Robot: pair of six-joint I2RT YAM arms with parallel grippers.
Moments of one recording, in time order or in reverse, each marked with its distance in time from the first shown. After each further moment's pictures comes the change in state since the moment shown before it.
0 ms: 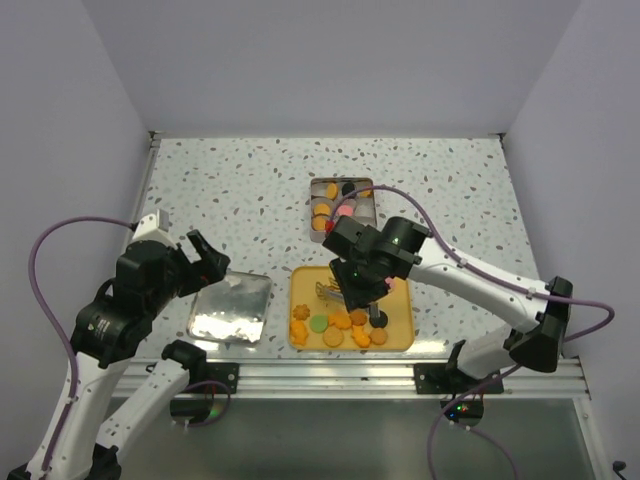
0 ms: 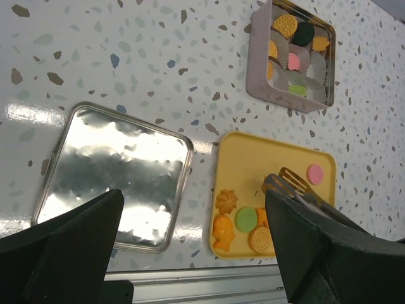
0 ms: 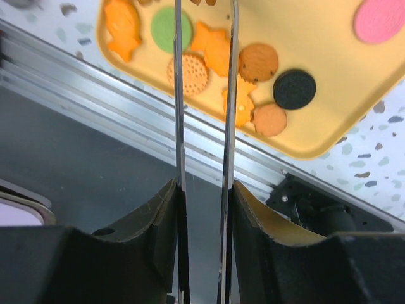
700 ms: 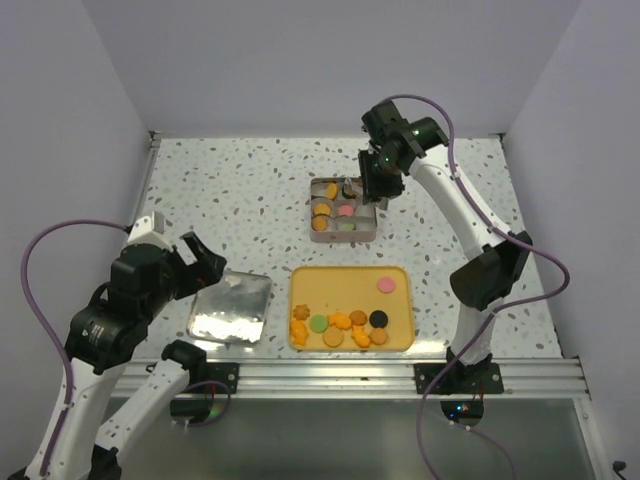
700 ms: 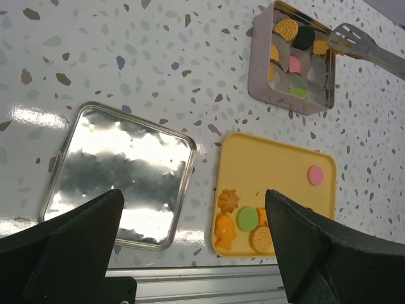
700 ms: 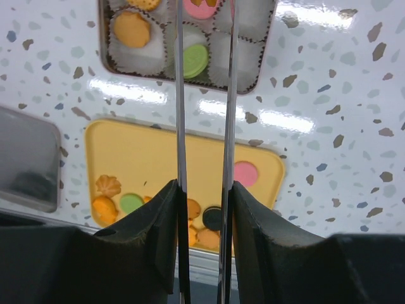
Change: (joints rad) left arm 0.000 -0.014 0.021 -0.030 -0.015 0.000; right arm -0.540 0.441 0.676 -0.047 0.023 -0.259
